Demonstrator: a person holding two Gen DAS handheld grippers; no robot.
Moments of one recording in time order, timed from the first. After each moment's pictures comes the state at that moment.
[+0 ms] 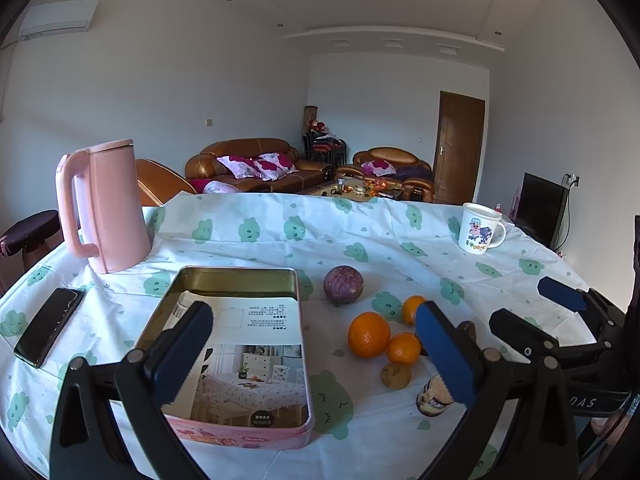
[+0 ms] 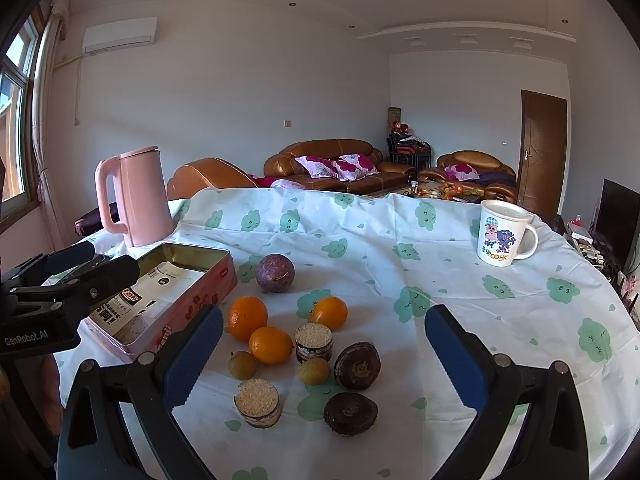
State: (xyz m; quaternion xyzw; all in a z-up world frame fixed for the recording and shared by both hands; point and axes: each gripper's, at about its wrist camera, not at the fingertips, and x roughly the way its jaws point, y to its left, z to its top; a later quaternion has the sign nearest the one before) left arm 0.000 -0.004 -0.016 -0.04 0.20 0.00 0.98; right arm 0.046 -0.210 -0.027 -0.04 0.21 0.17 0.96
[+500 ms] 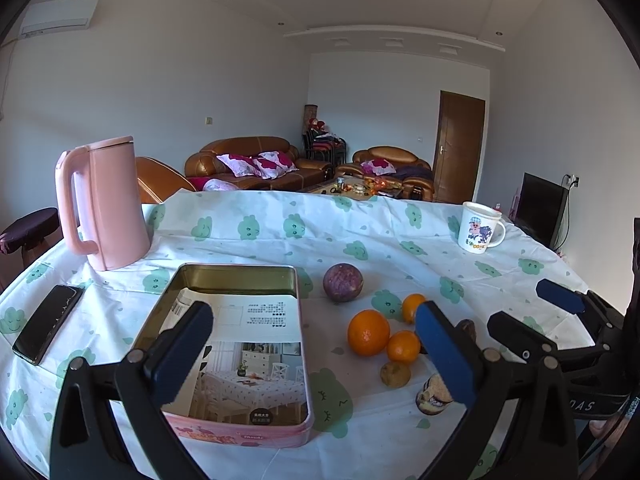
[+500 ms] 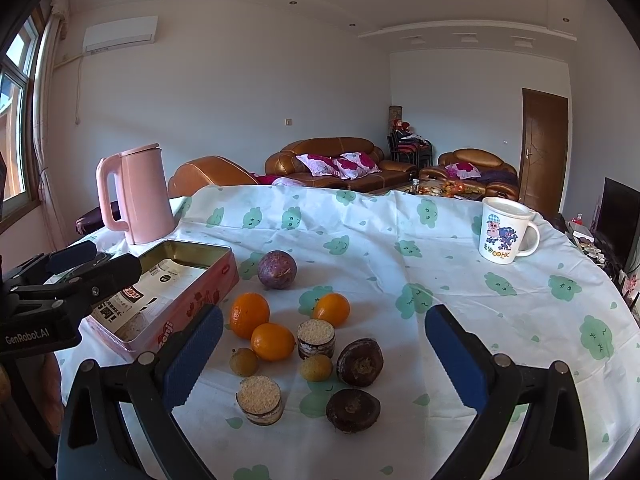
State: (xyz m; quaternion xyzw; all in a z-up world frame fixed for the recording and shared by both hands) left arm 0.001 -0.004 -0.017 -0.04 0.20 0.00 0.98; right arm 0.045 -0.209 -0.030 -0.04 0.21 0.18 0.96
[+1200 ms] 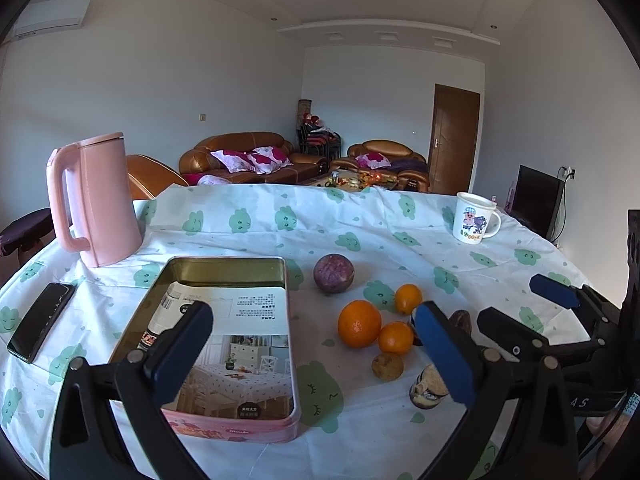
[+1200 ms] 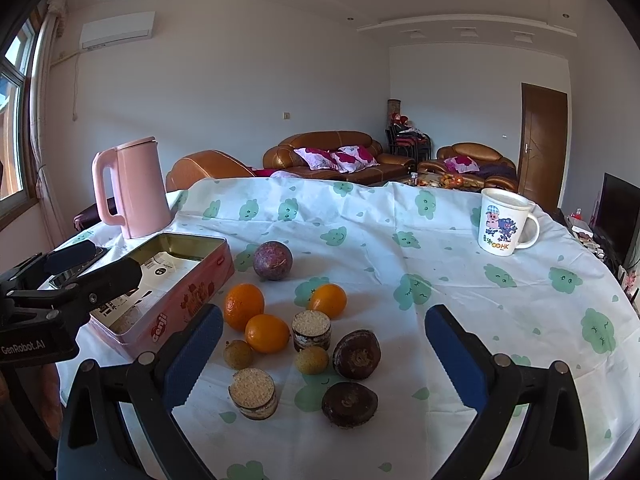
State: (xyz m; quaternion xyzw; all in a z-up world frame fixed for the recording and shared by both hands) left arm 0.002 -0.017 -0.025 -0.04 0.21 -0.01 0.98; right arm 0.050 -0.213 -0.037 -0.03 0.22 0.17 0.96
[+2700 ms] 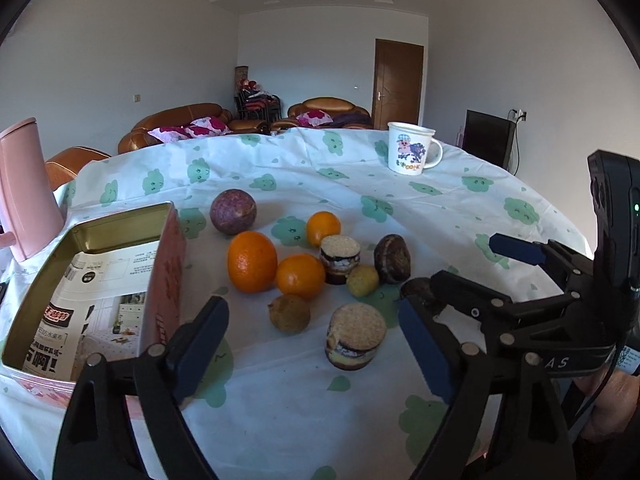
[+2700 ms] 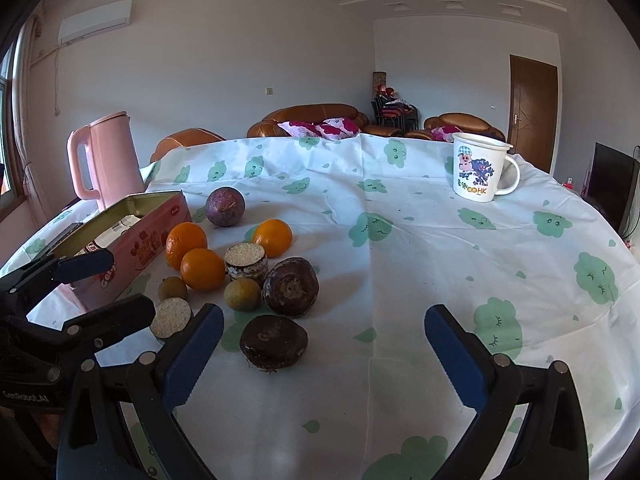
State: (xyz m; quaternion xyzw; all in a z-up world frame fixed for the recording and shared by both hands) left arm 0.022 -0.083 -0.072 0.01 0.29 -0.12 0.95; right arm 0.059 -0.260 -0.082 -0.02 0.27 0.15 0.95
